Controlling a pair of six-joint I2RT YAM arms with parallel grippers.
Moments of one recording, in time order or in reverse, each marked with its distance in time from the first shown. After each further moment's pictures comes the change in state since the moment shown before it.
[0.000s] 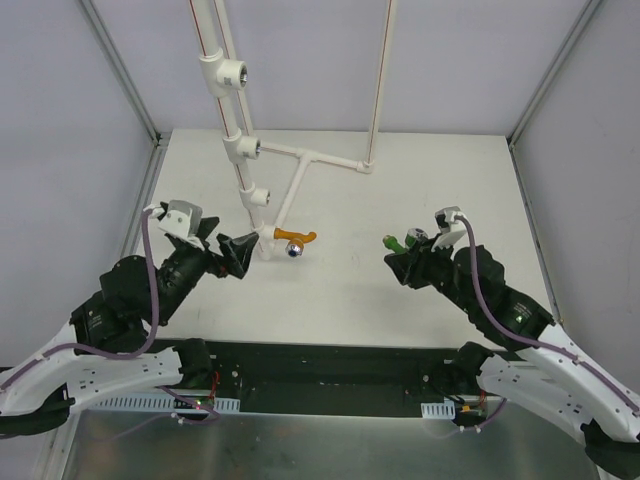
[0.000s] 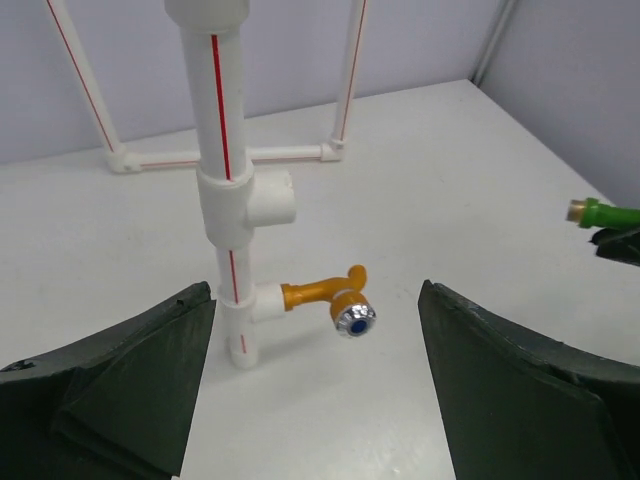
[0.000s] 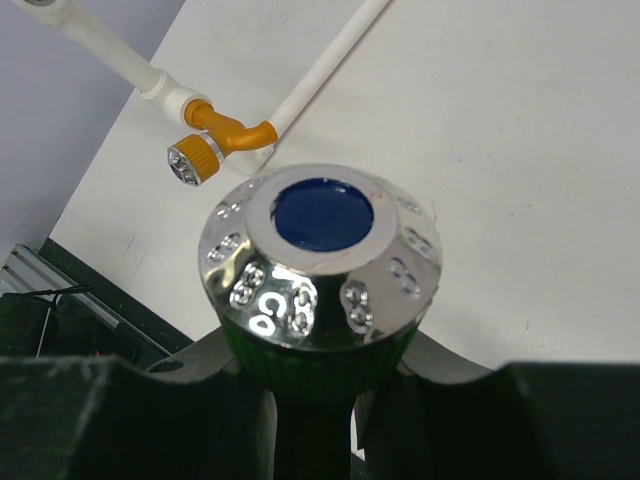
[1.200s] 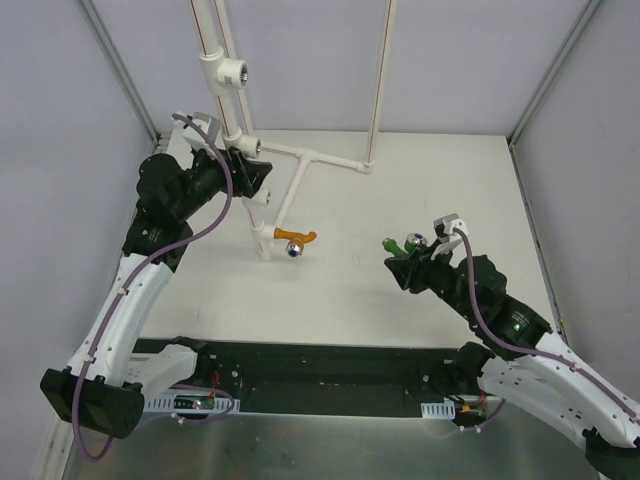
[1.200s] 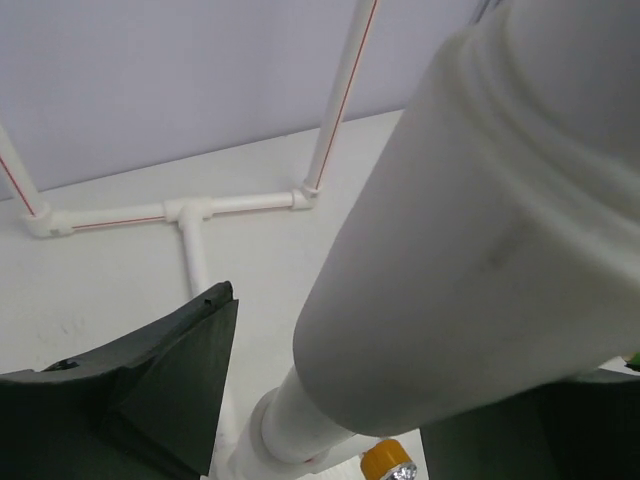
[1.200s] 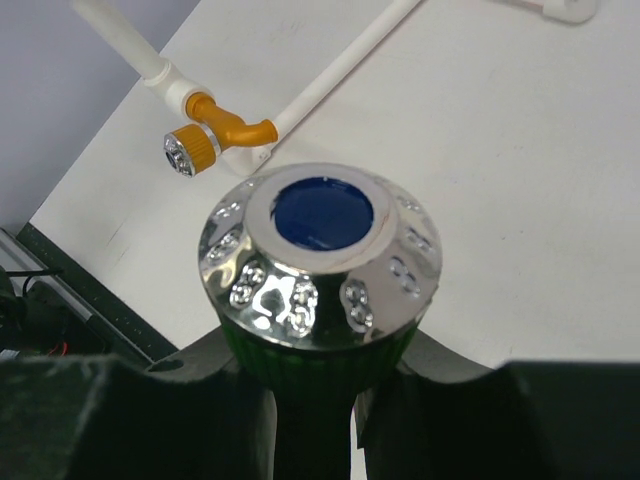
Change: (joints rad) left arm 0.864 0.499 0.113 0.384 0.959 -0.077; right arm 0.000 -0.079 -0.106 0.086 -0.036 -0.086
